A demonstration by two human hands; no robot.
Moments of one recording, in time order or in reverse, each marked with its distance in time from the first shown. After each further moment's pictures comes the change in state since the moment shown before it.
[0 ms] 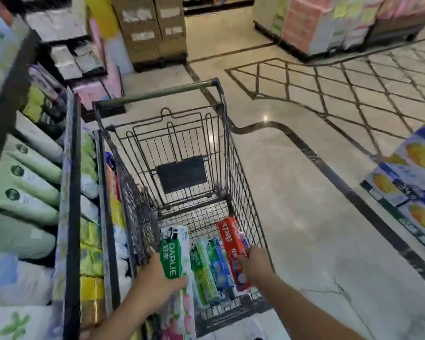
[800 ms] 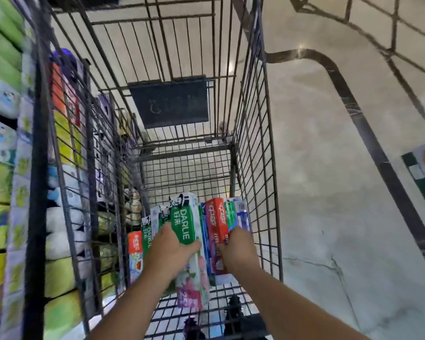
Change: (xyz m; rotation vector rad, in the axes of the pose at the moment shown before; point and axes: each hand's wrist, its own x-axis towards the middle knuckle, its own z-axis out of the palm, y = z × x) left_hand 0.178 -0.014 0.139 0.094 0.082 -0.251; right_hand 0.157 0.065 0.090 -0.270 -0.130 0.006
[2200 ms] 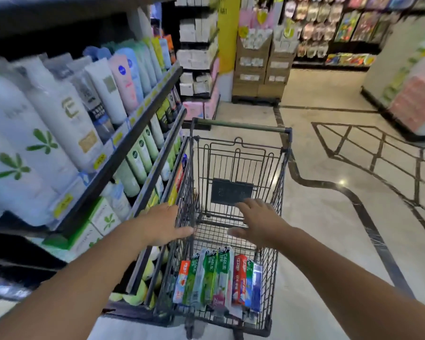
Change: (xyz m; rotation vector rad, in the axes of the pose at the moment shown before) left_hand -0.271 -0.025 -0.231 0.472 0.199 0.171; right_hand -0.274 -0.147 -0.234 -0.859 0.208 -1.041
